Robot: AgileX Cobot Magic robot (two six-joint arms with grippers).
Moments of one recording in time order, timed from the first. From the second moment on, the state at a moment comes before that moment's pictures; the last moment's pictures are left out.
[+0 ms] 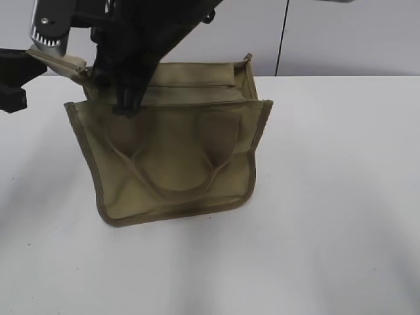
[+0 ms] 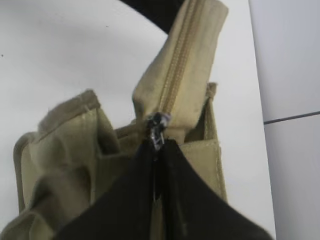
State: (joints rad) left arm -0.04 1.29 -0.57 0.94 -0.60 -0.62; right arm 0.78 1.99 -1.71 0.24 0.60 -1.07
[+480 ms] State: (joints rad) left arm -0.03 1.29 -0.57 0.90 -0.56 -0.62; right arm 0.77 1.99 -1.71 0.16 0.67 -0.98
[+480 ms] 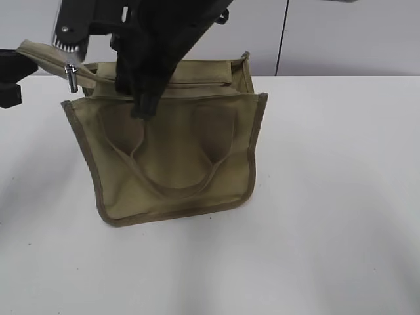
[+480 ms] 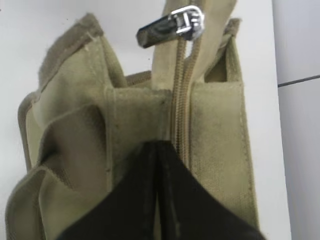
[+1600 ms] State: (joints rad) left arm -0.03 1.29 -0.57 0.90 -0.66 -0.62; right arm 0.77 2.03 -1.71 0.56 0.49 -0.44
